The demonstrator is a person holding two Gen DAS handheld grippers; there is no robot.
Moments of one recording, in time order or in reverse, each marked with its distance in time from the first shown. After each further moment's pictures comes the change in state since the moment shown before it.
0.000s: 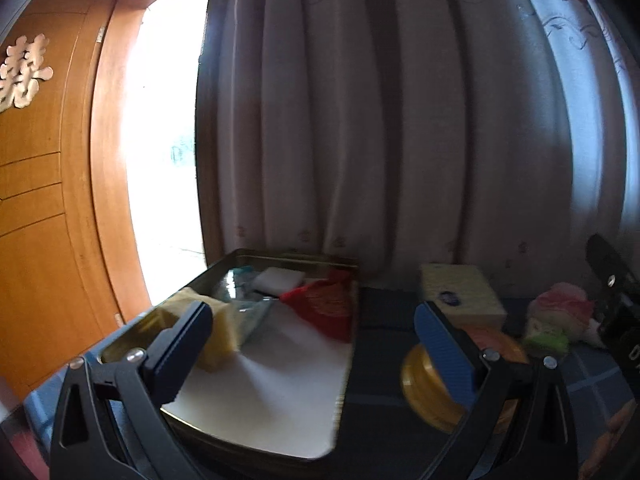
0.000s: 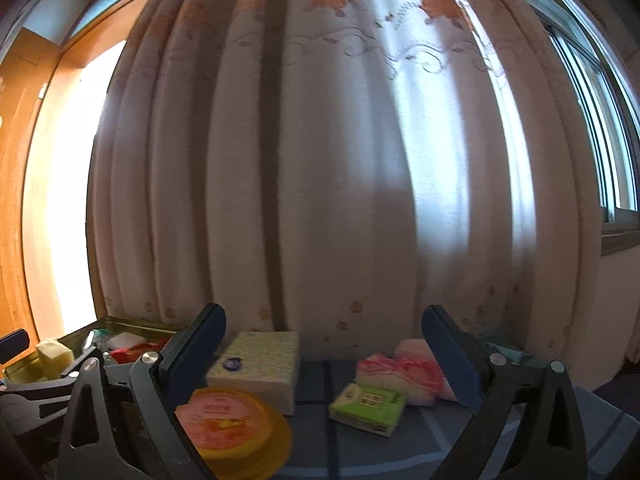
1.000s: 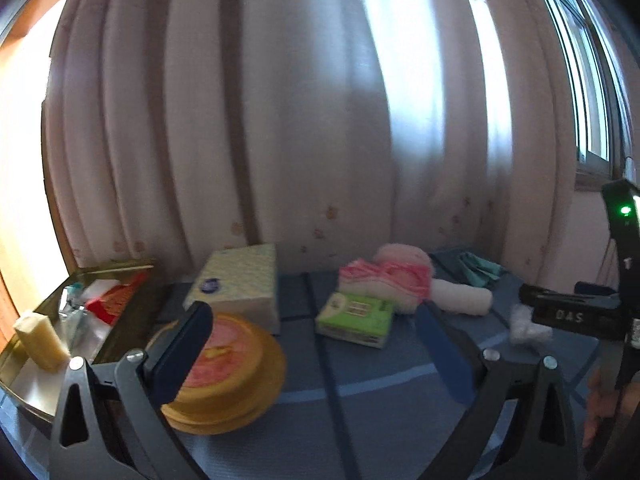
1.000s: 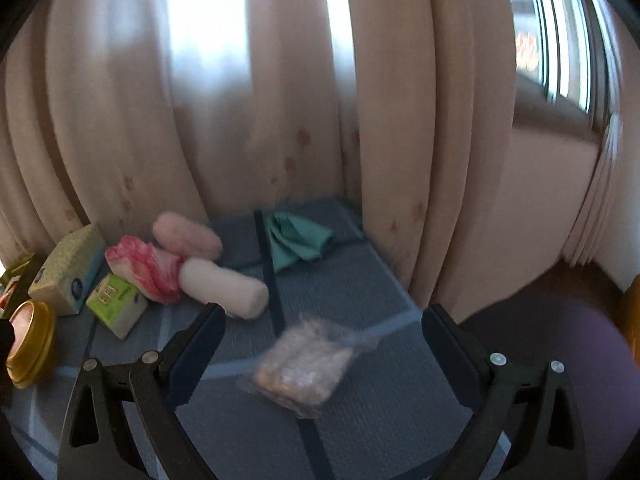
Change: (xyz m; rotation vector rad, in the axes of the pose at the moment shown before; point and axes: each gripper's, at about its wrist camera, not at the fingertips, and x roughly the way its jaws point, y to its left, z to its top) left arm -0.032 -0.168 -0.014 0.206 0.075 -0.381; right arm 0.045 -0.225 -0.029 0.138 0.597 -0.238
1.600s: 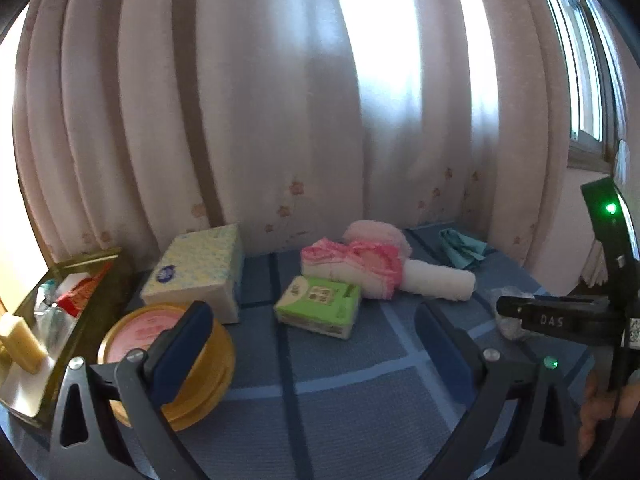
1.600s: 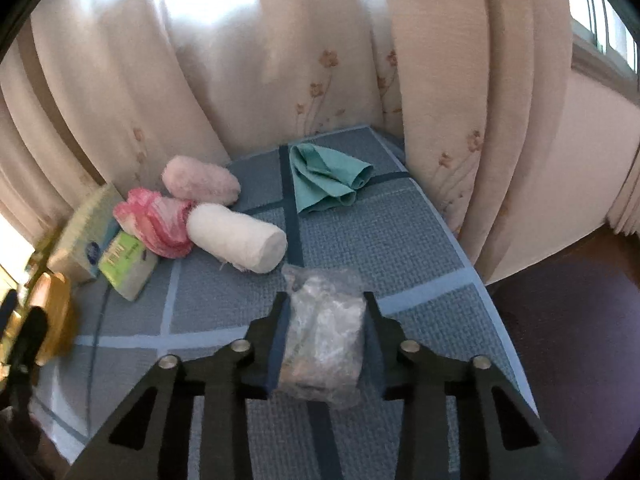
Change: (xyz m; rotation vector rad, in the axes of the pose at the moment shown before) left arm 0.023 -0.028 0.002 0.027 0.092 -0.054; right arm 0.028 -0.010 -0.005 0.011 0.207 0.184
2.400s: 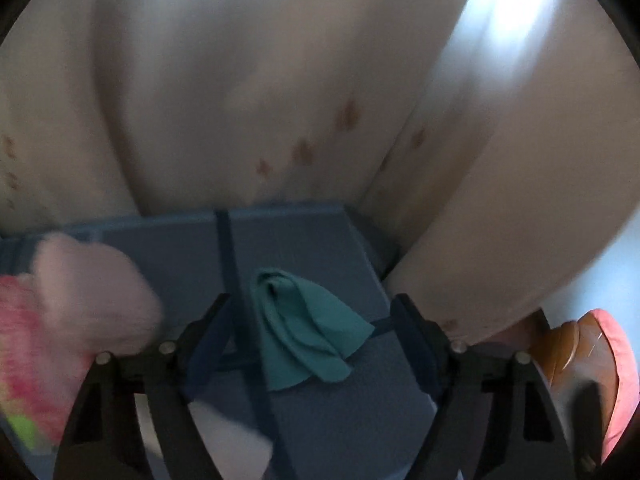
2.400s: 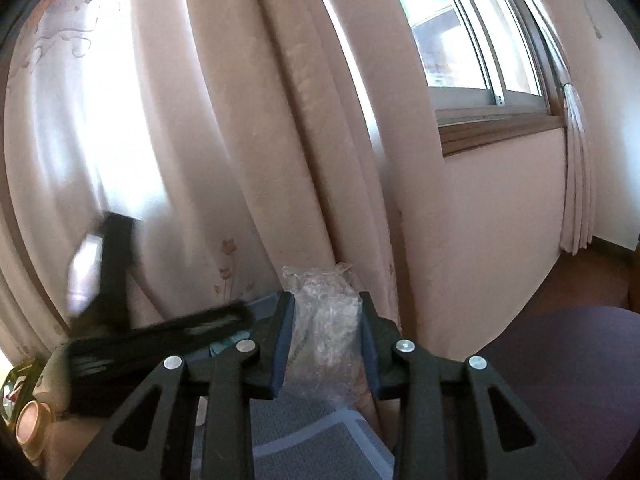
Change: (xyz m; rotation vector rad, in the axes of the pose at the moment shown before) left arm 0.200 -0.149 0.068 -0.182 0.445 -0.288; right arm -0.057 -0.058 0.030 0.173 -0.527 -0.174
